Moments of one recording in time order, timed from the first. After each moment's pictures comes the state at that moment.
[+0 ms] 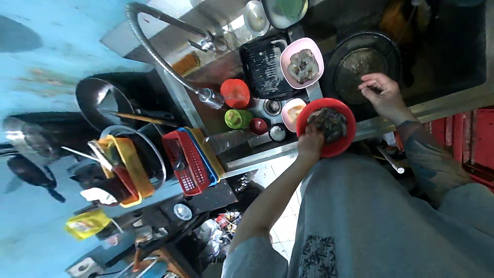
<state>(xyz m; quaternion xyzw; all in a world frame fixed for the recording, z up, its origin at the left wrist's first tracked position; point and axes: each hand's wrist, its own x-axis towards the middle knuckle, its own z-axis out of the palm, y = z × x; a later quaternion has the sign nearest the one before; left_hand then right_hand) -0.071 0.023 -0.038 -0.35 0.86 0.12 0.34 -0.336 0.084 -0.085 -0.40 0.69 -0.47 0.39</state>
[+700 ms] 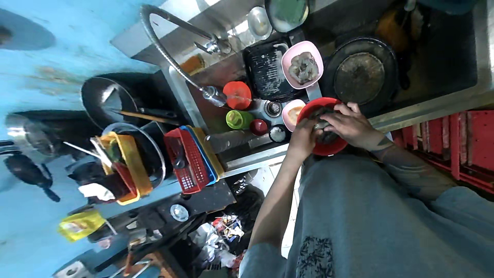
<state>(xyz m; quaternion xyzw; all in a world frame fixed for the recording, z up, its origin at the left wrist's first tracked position) -0.043 -0.010 -0.010 -0.37 0.84 0.39 0.03 -0.236 0.089 -0.042 -0.72 0.65 -0.16 0.20</state>
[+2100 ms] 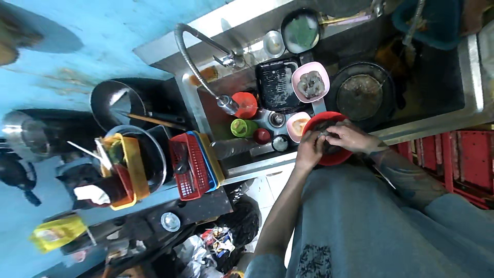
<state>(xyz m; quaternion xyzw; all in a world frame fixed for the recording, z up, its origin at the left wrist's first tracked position) -0.034 0.007 -0.027 -0.42 0.81 0.40 -0.09 -0.239 0.061 -0.035 -0.64 0.61 -0.19 0.42</state>
